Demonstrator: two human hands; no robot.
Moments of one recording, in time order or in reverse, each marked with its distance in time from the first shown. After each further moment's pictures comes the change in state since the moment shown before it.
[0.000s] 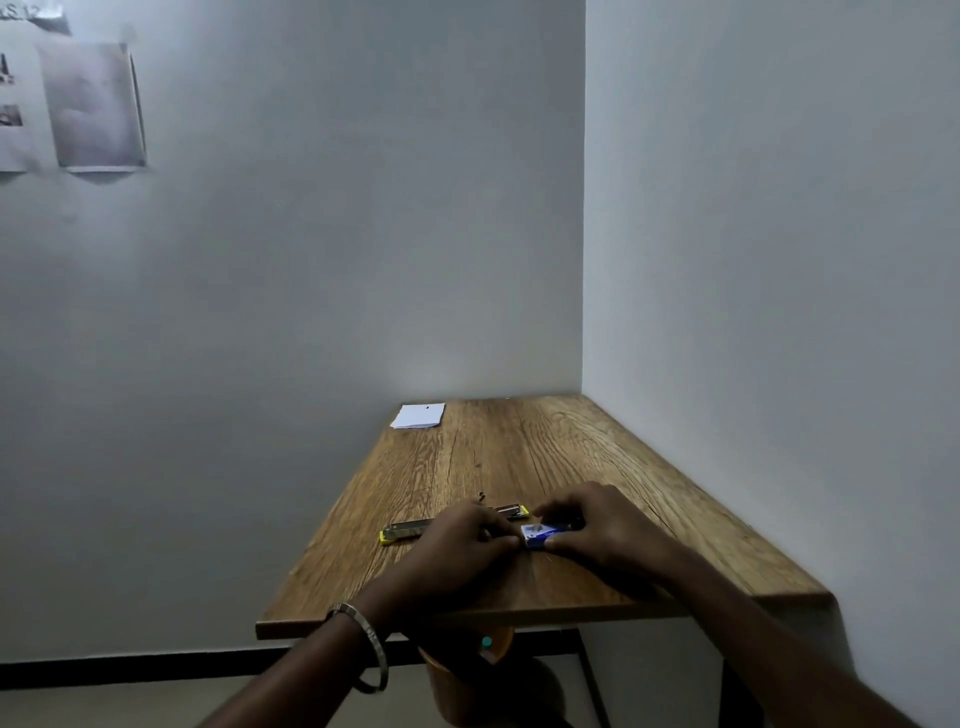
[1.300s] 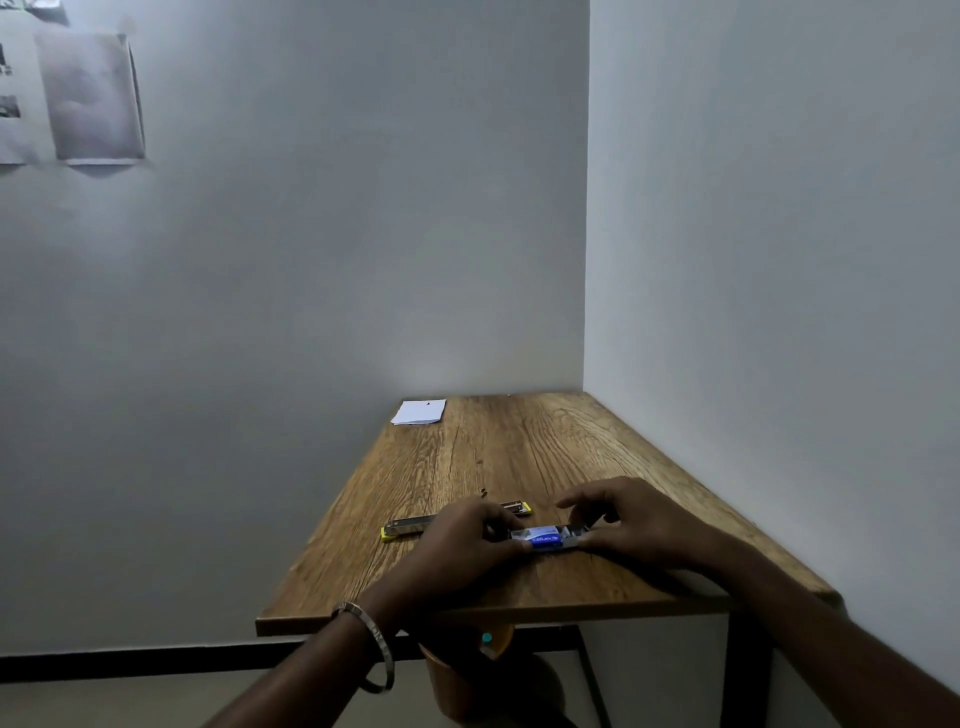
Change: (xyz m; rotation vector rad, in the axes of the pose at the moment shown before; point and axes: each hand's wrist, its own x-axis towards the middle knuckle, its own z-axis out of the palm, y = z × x) left_hand 0.006 -0.009 0.010 -0.042 0.078 0.016; right_hand -0.002 0.027 -0.025 -0.056 -0.074 -0.112
